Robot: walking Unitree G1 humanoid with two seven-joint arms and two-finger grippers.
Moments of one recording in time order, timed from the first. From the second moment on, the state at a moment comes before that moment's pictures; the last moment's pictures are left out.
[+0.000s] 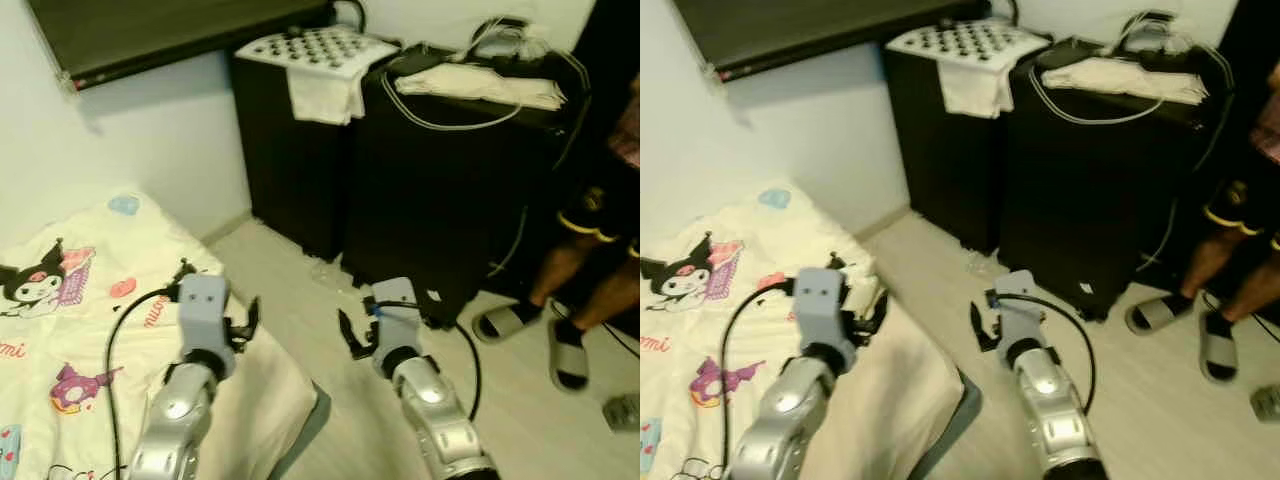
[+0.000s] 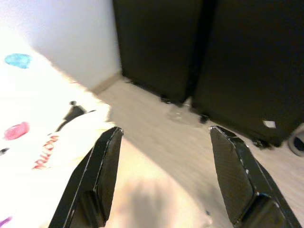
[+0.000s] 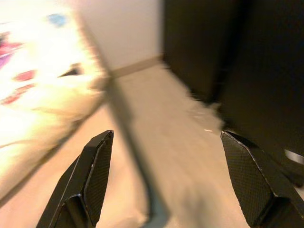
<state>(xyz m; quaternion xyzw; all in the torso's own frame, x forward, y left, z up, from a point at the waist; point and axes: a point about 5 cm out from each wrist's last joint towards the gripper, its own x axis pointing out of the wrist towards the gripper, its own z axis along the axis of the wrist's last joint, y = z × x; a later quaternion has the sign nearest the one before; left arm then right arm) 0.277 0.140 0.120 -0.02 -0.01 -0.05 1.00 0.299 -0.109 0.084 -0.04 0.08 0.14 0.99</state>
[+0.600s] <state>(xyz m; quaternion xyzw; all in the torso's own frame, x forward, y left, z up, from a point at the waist) 0.273 0.139 0.115 -0.01 0.00 -0.06 1.00 0.298 -0.105 0.084 -0.04 0.07 0.15 0.98</state>
